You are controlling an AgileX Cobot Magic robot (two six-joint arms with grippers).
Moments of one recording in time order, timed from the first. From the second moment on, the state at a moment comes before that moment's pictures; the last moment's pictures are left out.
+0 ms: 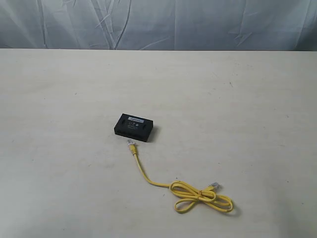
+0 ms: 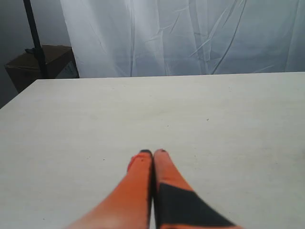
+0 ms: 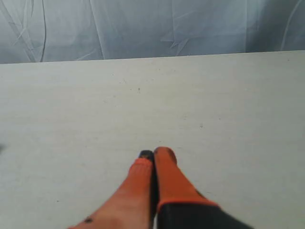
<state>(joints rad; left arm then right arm) 0.04 0.00 0.00 -0.06 0.25 0.11 0.08 0.01 -0.01 0.01 0.35 0.01</state>
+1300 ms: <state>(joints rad) 0.04 0.00 0.00 -0.06 0.25 0.11 0.08 0.18 -0.17 0.01 0.06 0.00</state>
